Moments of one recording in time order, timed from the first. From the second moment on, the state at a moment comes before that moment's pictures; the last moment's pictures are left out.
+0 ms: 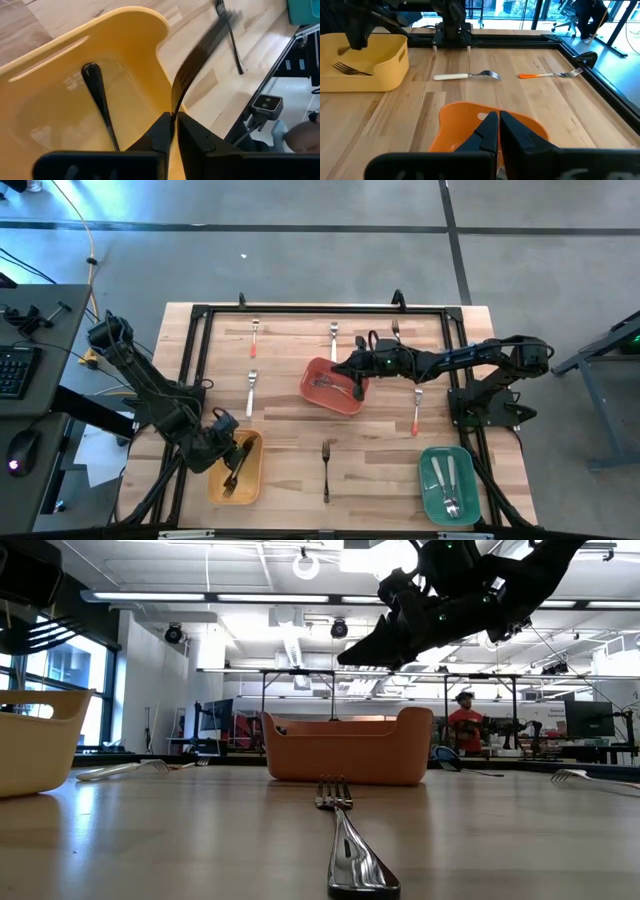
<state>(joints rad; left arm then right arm) -0.87 1.12 0.60 -0.46 -0.40 -1.78 -0.18 1.51 0.68 0.54 -0.12 -0.09</state>
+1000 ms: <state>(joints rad) -0.17 1.03 0.48 0.26 0.03 -0.43 -0.28 1.51 0.68 0.61 -0.14 -0.07</state>
